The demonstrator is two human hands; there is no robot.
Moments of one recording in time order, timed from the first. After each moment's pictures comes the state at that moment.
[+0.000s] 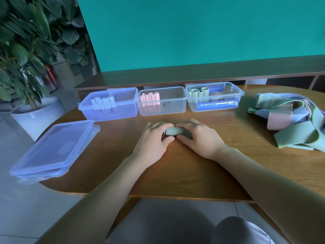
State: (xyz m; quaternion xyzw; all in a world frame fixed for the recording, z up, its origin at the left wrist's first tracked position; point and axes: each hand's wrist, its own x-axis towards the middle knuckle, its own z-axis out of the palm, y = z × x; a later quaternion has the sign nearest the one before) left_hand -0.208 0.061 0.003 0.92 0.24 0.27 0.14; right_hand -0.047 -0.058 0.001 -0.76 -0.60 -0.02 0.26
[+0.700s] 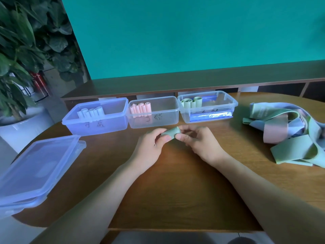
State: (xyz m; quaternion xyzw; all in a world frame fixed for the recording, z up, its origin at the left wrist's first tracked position) left_hand -0.168 0.081 0.008 0.87 0.25 0.29 0.33; right_hand -0.017 -0.048 0.009 -0.65 -0.49 0.17 0.55
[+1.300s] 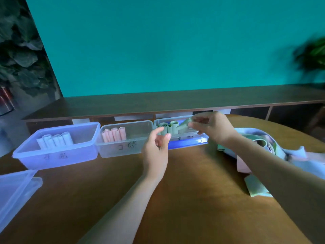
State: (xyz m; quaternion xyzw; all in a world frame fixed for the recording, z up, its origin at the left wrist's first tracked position) left_hand -0.044 0.053 0.026 0.72 0.25 0.49 0.43; right_hand 0.113 -0.071 0.102 -0.77 -0.44 0.02 0.46
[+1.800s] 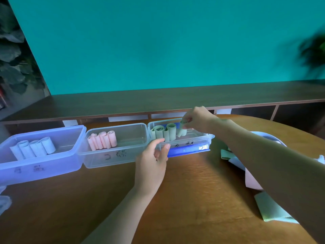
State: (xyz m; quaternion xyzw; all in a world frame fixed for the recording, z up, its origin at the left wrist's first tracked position) left_hand -0.025 0.075 0.004 0.80 0.24 0.43 0.34; right_hand 0.200 0.019 0.095 -0.85 -0.49 0.02 0.20
